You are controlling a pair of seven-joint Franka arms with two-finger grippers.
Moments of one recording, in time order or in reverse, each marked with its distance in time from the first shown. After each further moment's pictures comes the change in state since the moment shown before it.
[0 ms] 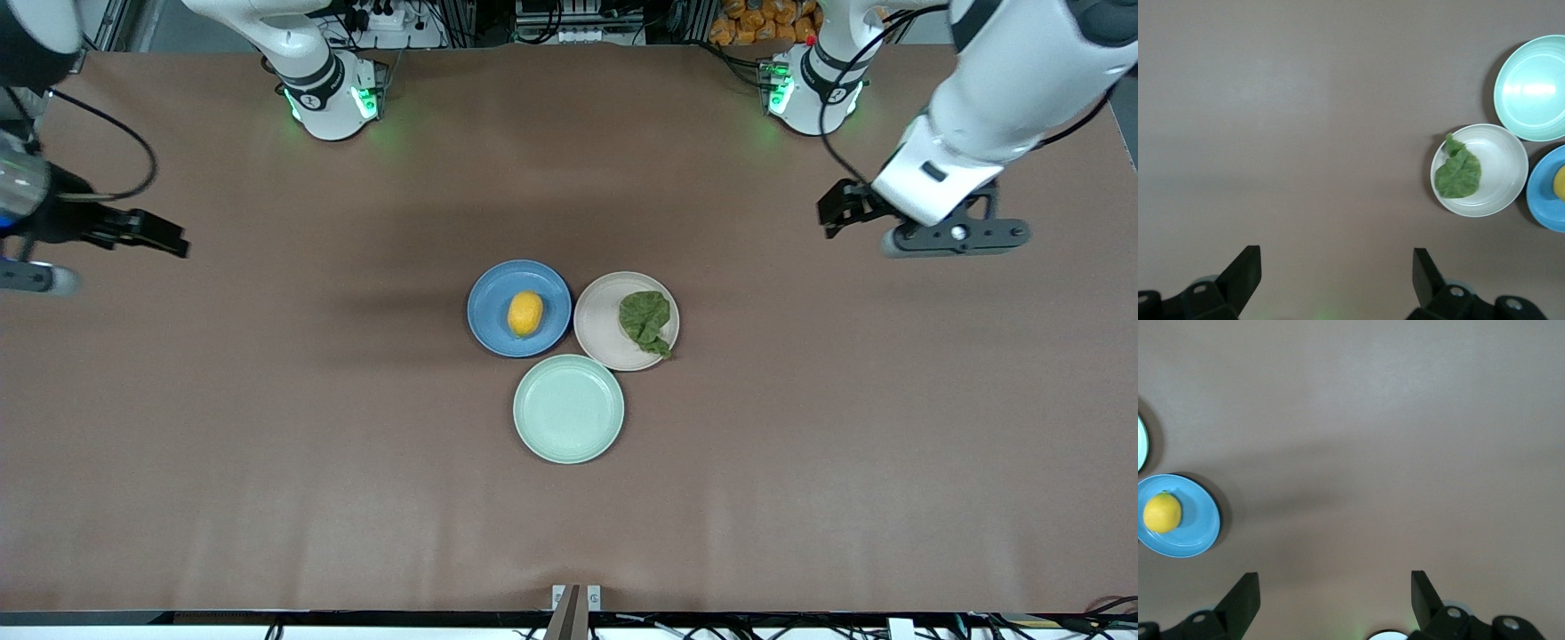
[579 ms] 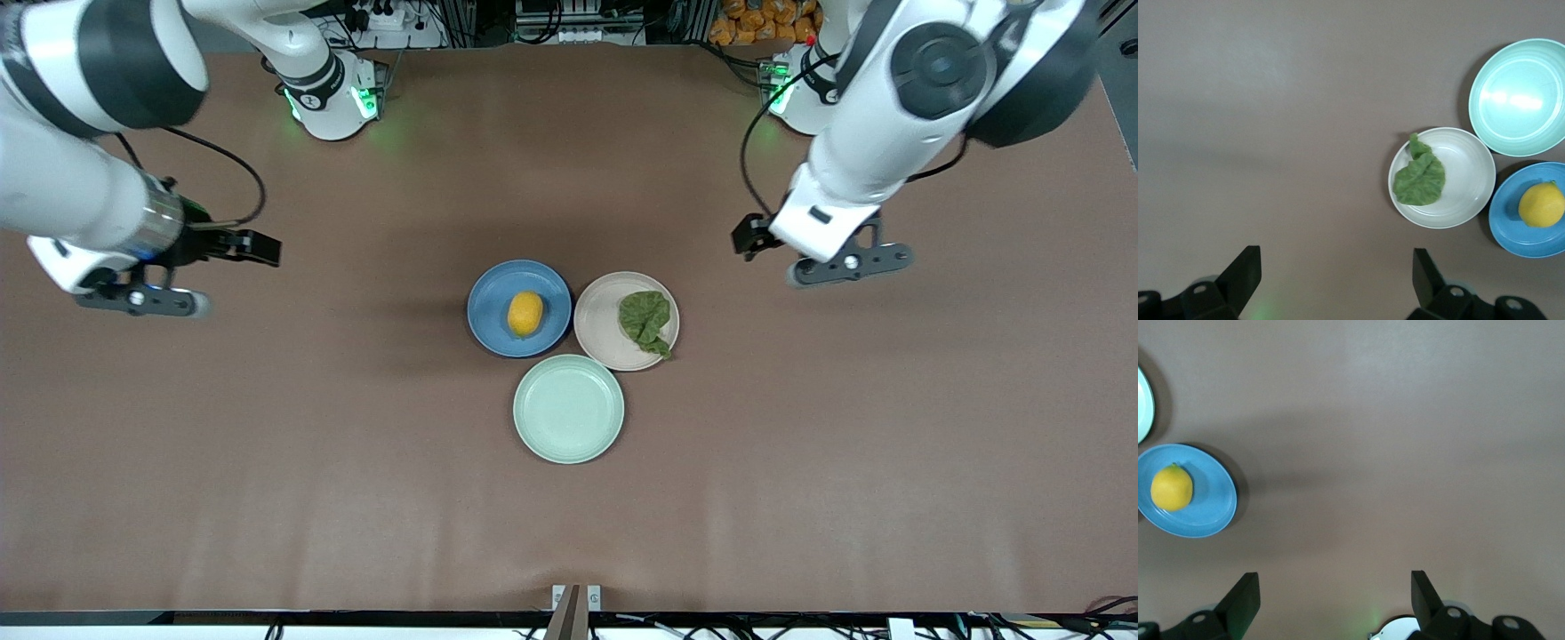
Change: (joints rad) left arm -0.081 0.118 -0.066 -0.001 0.000 0.078 -0.297; right arm 0.130 0.093 0.001 -0.007 0.024 -0.007 0.056
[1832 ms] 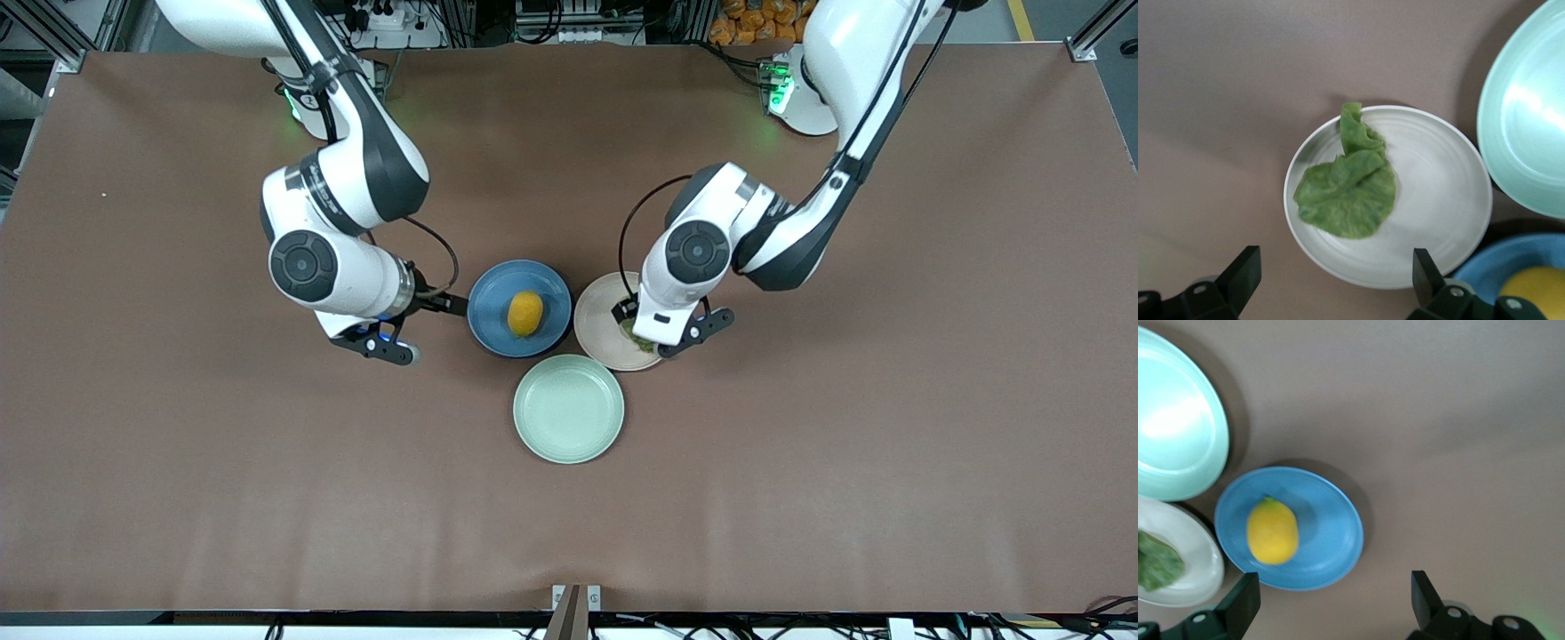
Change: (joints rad) left arm -0.172 0.426 0.000 -0.004 0.030 0.330 -0.444; right arm 0.229 0.234 -0.002 -0.132 0.233 0.440 0.394
